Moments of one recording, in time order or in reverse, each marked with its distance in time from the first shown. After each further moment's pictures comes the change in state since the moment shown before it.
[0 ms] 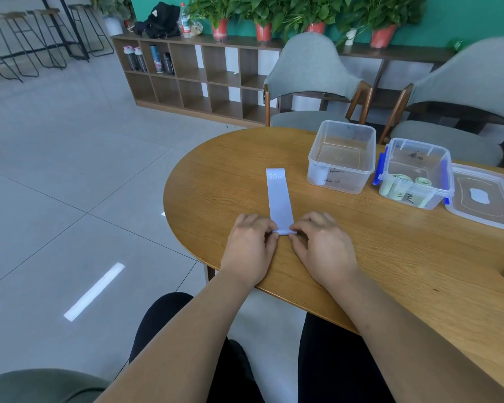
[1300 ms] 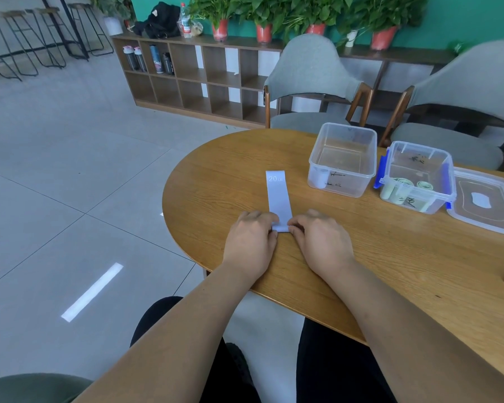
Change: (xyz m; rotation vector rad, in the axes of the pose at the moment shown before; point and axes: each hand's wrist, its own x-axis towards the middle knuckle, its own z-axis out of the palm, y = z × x) left_hand 0.020 0.004 -0.005 0.096 -0.088 -0.011; right_hand 0.026 -0.008 -0.007 -0.061 -0.158 0.108
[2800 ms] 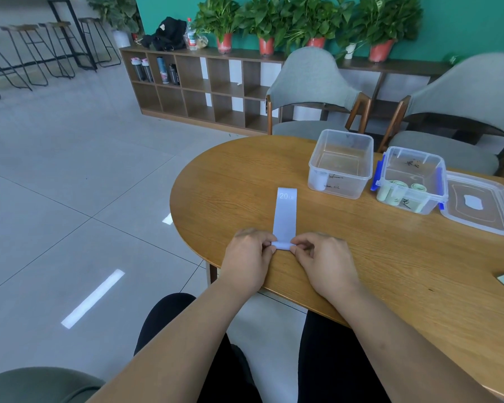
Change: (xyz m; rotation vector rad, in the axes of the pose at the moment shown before) left_hand -0.042 0.003 -0.011 -0.154 -0.004 -0.069; right_hand -0.049 -0.006 -0.004 0.332 0.035 0.123
